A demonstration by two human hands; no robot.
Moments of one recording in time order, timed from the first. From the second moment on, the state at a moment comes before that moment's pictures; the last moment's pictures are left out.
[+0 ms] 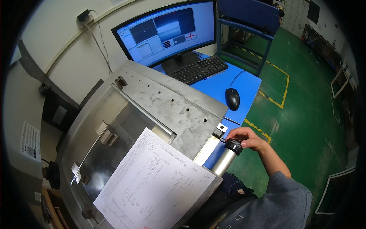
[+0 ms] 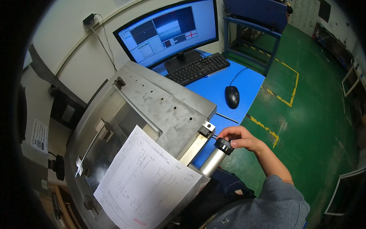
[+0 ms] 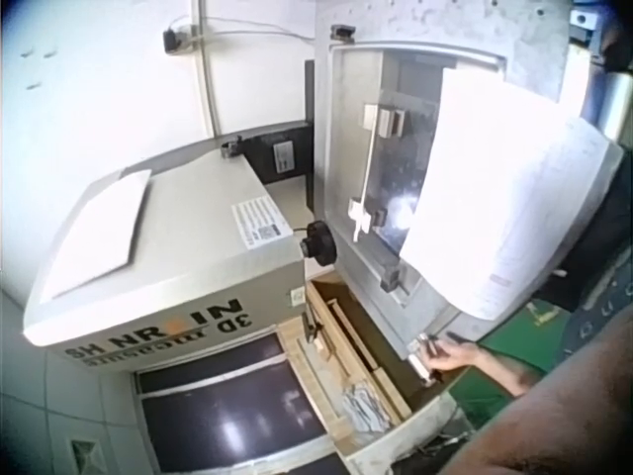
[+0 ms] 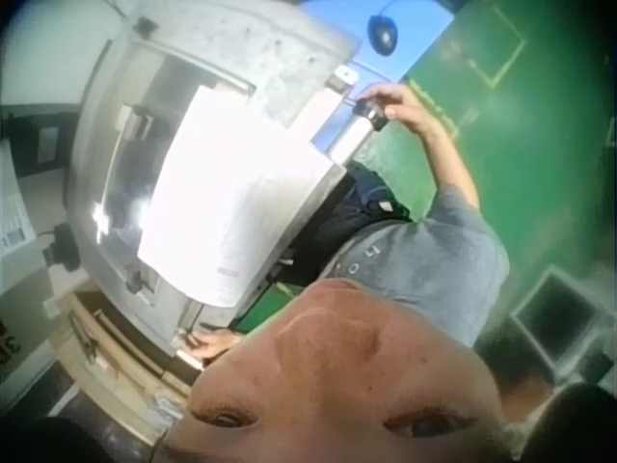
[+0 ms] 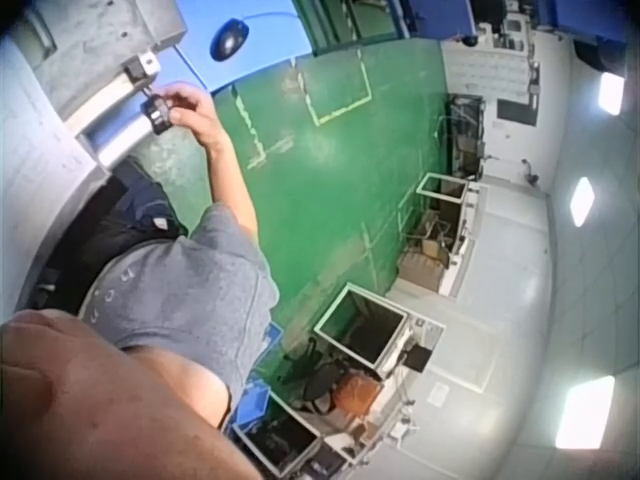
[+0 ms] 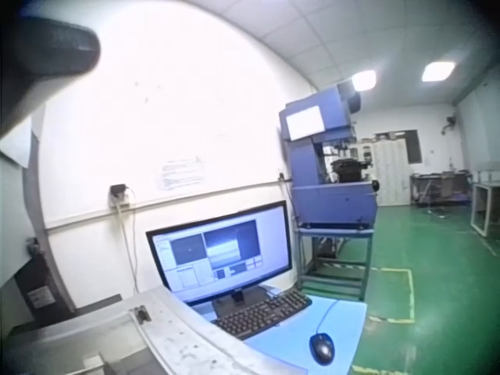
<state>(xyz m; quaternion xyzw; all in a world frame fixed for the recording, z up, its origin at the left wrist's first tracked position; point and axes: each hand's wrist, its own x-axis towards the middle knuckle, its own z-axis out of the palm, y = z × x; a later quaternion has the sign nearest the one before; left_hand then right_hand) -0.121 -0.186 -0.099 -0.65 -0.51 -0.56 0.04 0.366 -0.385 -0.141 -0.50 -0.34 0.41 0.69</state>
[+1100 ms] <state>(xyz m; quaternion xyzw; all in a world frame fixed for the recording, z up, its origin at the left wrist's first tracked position) -0.131 -0.184 -0.103 -0.66 -0.53 -0.53 0.08 0.367 -0.384 -0.138 -0.50 -0.37 0.40 0.68</state>
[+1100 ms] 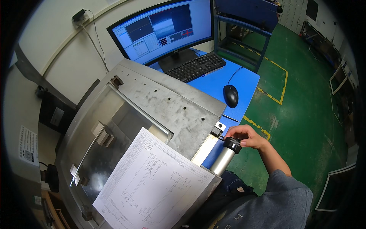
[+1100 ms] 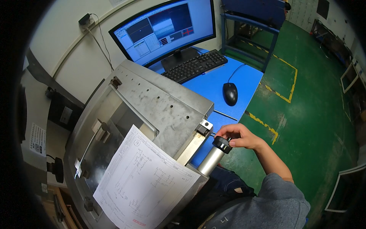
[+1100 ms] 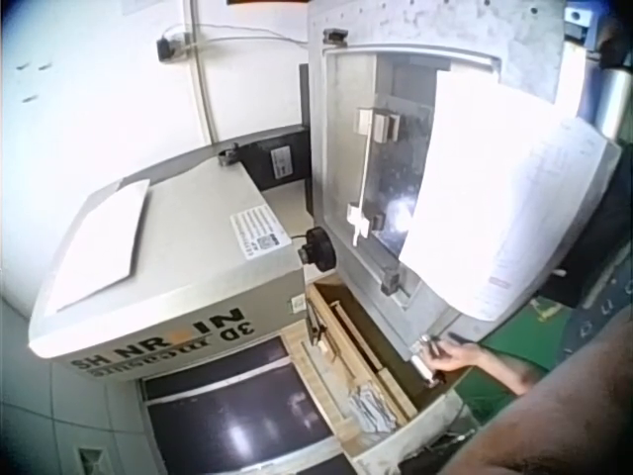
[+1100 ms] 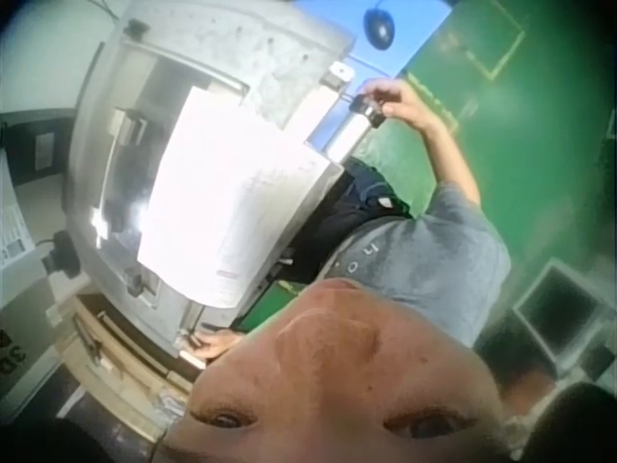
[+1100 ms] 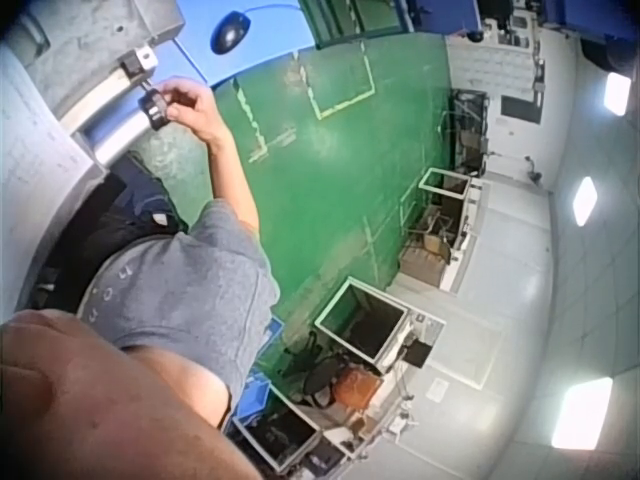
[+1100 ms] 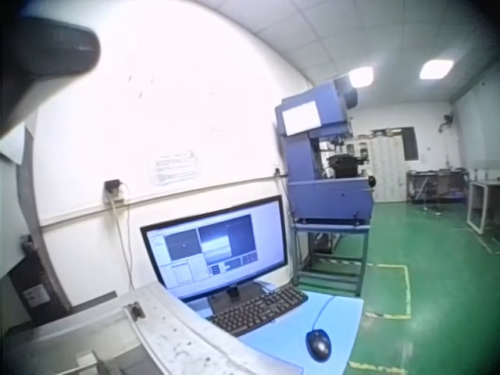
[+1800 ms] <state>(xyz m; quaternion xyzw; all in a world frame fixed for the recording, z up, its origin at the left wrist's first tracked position) -0.123 -0.186 -0.097 -0.66 -0.51 -0.55 0.05 0.367 -0.383 -0.139 -0.49 -0.38 0.39 0.68</state>
